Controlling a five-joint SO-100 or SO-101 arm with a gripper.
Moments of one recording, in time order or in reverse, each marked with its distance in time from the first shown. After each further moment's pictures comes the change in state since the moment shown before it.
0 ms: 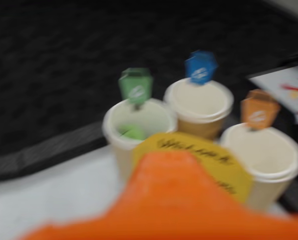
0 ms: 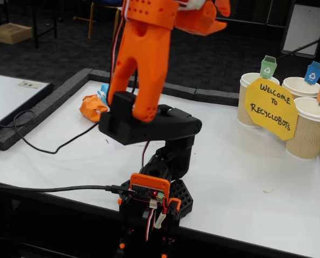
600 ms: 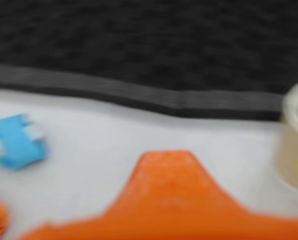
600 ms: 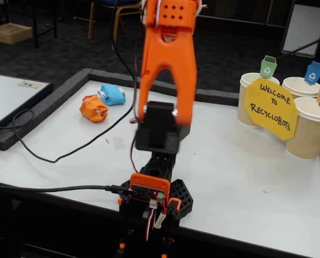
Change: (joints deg) arm -35.3 0.0 10.9 -3.4 0.0
